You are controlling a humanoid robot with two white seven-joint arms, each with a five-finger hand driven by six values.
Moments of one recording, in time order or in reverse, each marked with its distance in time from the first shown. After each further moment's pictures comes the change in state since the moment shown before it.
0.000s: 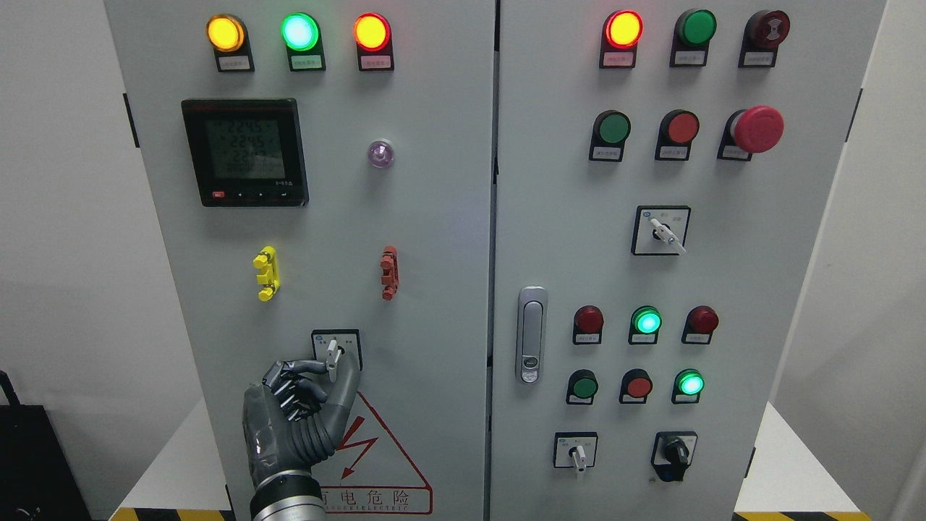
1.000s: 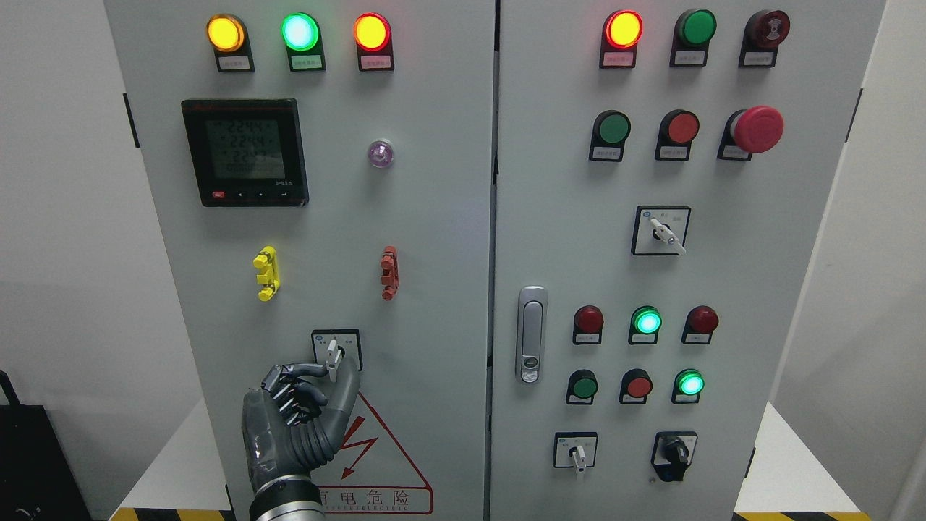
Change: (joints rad) left arm 0.012 0.000 0.000 0.000 0.001 -0.025 -0.003; right arm 0.000 0.000 0.000 0.000 0.000 0.000 0.000
